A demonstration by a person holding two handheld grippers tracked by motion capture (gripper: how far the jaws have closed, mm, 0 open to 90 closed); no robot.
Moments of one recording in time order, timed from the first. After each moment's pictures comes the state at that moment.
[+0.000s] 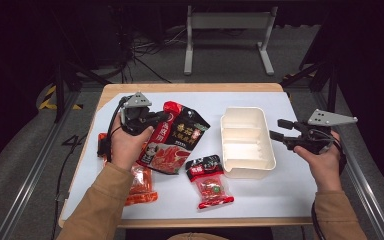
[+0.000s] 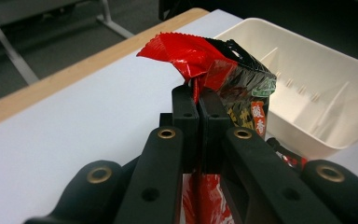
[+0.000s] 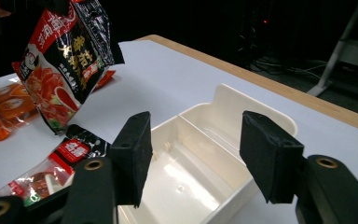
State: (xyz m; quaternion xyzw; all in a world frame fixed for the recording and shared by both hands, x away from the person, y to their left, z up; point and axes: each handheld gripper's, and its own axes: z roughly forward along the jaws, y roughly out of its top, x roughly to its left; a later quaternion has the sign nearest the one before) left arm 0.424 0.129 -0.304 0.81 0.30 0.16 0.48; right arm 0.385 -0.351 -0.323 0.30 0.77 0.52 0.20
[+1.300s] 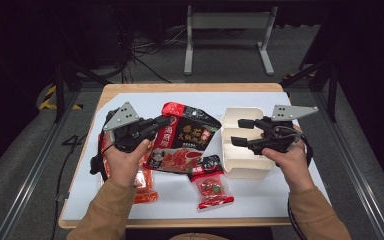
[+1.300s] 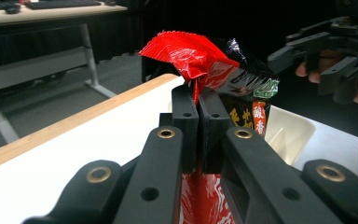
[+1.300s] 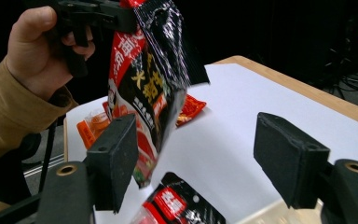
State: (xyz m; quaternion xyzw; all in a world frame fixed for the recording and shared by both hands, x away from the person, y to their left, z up) left arm 0.374 0.134 -0.294 0.74 0.26 0.17 0.60; right arm 0.384 -0.249 -0.295 0.22 0.79 0.57 0.09
